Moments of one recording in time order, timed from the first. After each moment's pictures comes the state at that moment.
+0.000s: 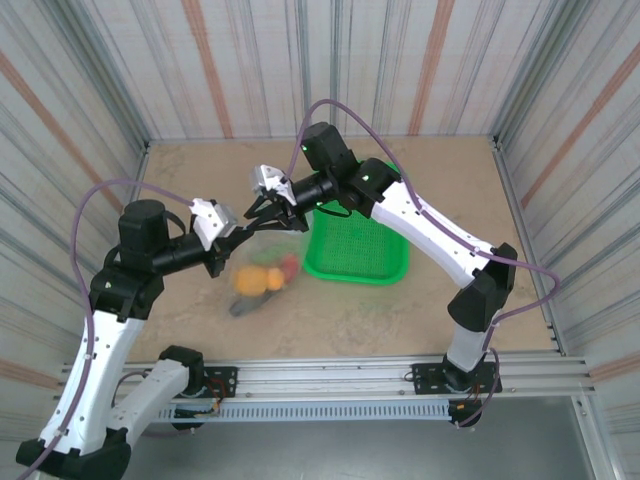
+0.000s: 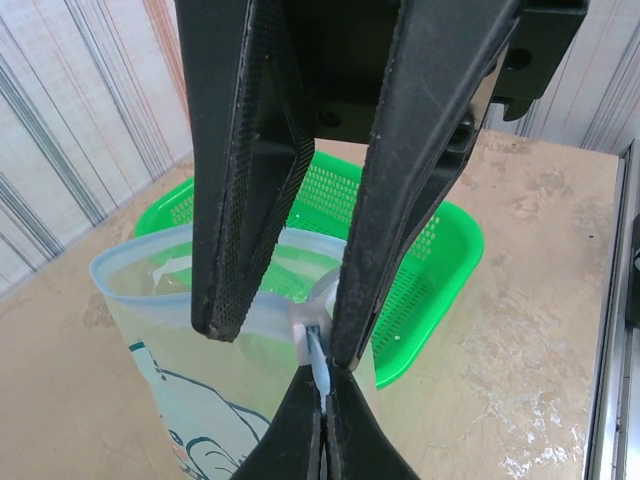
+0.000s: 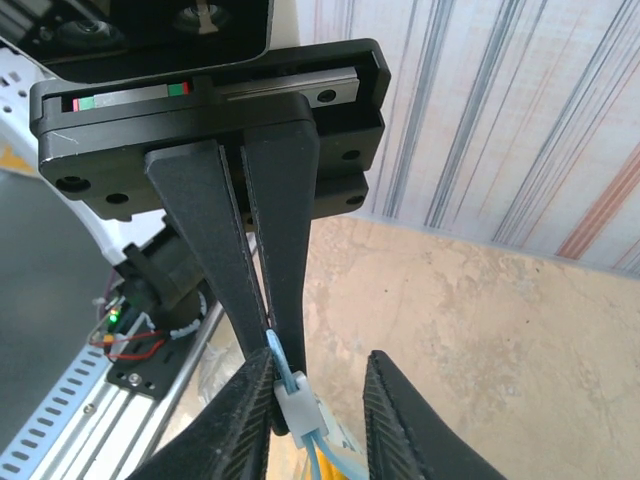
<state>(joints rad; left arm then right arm) -0.26 0.78 1.05 -0.70 0.68 0.40 0.84 1.79 1.91 -0.68 -0.88 -0.55</state>
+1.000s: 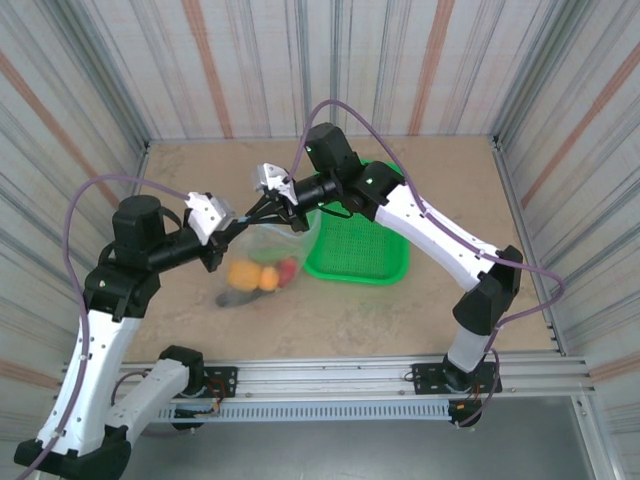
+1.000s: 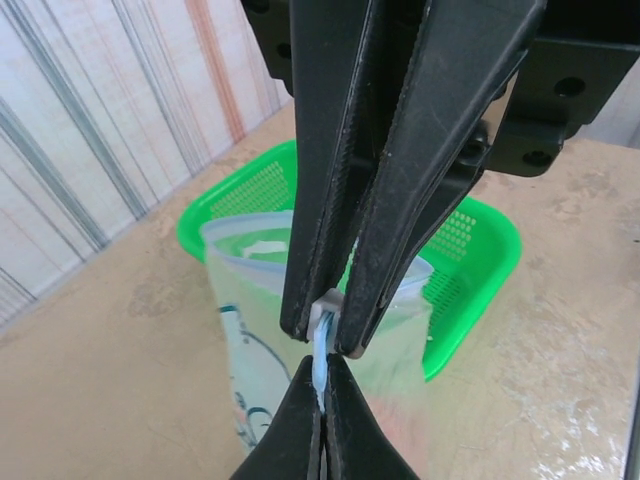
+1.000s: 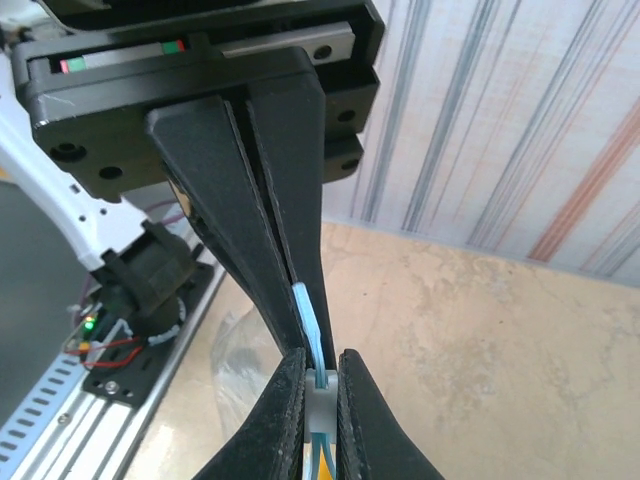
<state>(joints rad) -0.26 0.80 1.13 -0.73 0.59 0.40 0.84 1.75 1.86 -0.61 -0.83 -0.53</state>
